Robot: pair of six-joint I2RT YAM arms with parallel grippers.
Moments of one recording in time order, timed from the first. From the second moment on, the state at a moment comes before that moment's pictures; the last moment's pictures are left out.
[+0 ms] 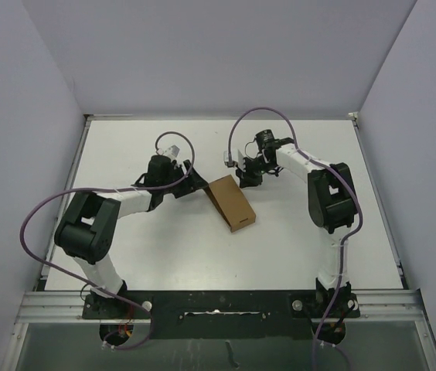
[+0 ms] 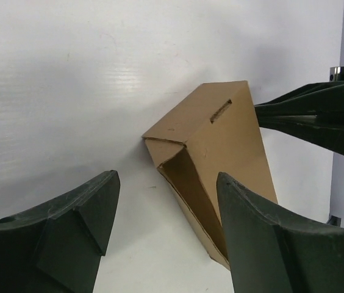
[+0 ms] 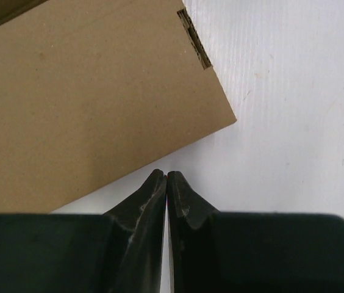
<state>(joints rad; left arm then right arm) -0.38 1.73 0.86 0.30 0.32 -0.76 0.34 2.10 1.58 -0.73 -0.68 -1.12</state>
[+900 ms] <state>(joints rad) -0.42 1.88 0.96 0.31 0.34 -0.87 0.39 2.12 1.52 -0.68 -0.67 -1.14</state>
